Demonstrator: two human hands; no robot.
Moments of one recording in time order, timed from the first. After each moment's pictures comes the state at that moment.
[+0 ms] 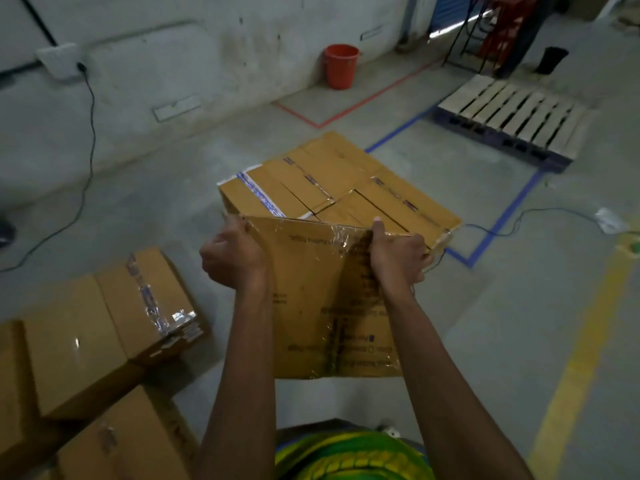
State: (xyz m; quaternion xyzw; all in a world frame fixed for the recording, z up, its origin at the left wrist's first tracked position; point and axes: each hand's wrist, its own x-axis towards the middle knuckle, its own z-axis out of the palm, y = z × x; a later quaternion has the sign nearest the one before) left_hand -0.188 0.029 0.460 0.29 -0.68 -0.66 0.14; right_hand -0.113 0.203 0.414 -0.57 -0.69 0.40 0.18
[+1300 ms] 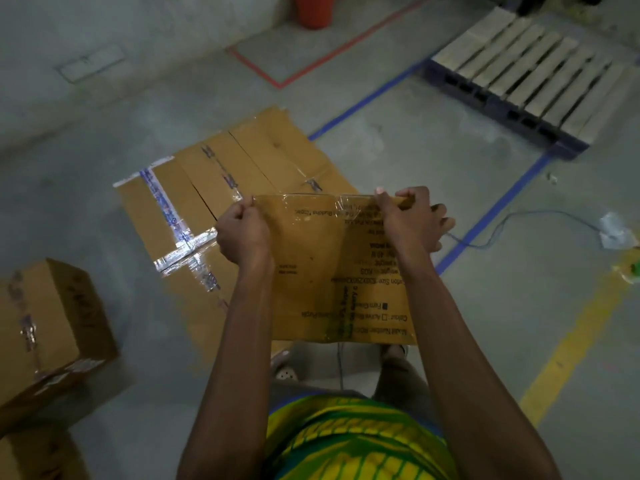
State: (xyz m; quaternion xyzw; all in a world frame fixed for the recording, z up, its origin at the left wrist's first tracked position) left_hand -0.355 0.595 0.380 0.27 -0.75 -0.61 0.01; right_hand -0.264 0.784 0.387 -0.51 -0.75 0.40 0.12
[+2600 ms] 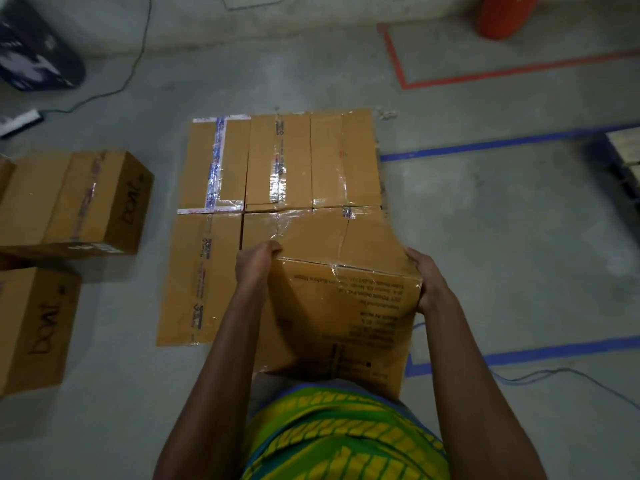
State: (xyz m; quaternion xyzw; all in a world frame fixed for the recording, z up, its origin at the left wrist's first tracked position) left_hand -0.435 0.785 0.304 0.50 -0.63 -0.59 -0.06; right_hand -0.460 1.073 0.287 -0.40 -0.52 0.69 -0.31
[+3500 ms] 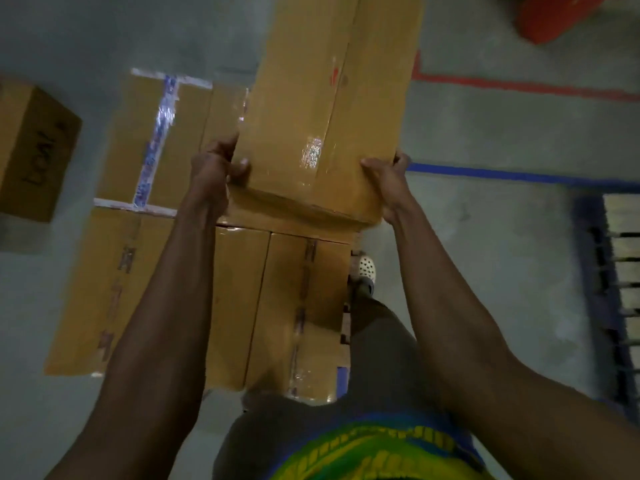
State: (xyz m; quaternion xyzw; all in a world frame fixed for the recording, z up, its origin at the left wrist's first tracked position) left_hand -0.817 0.728 0.223 0.35 -0.58 -0.73 0.00; right_hand -0.902 1.019 0.239 -0.20 -0.68 0.66 -0.25
